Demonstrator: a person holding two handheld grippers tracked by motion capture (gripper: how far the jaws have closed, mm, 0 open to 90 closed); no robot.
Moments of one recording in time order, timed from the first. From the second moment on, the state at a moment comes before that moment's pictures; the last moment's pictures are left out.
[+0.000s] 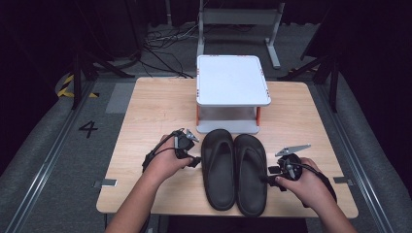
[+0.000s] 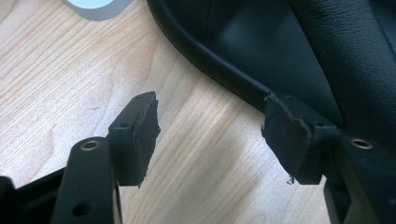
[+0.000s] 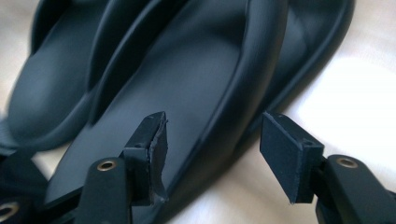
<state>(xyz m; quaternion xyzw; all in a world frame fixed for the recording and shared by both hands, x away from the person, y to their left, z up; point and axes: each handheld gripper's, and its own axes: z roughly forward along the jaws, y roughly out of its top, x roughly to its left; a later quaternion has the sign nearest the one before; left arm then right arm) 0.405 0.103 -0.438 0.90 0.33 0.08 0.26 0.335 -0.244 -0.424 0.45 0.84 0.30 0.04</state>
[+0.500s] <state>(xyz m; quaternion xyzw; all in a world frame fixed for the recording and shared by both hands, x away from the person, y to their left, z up) 0.399 0.114 -0.436 0.90 0.34 0.09 0.26 0.400 -0.201 -0.438 0.40 0.86 0.28 0.16</state>
